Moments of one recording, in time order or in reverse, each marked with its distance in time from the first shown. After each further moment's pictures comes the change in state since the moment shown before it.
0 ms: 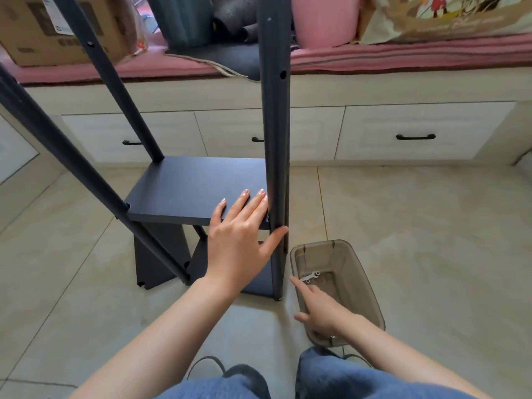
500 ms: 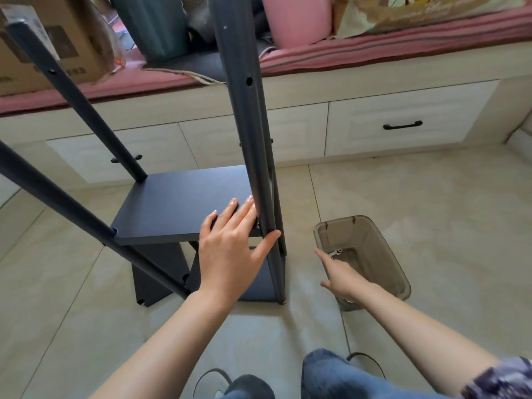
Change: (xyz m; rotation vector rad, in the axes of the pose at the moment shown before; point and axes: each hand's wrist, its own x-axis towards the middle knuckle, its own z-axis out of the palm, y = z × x) left_hand 0.005 0.005 0.006 0.038 0.074 0.026; right_hand 0.021 0.039 -0.052 0.028 0.181 0.137
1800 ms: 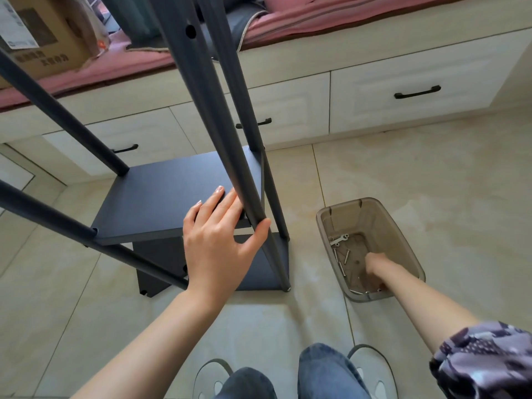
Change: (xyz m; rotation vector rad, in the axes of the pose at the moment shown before) left_hand 0.004 0.010 0.011 -0.020 0.087 0.002; right_hand 0.053 0.087 0.008 -0.089 -0.130 0.417
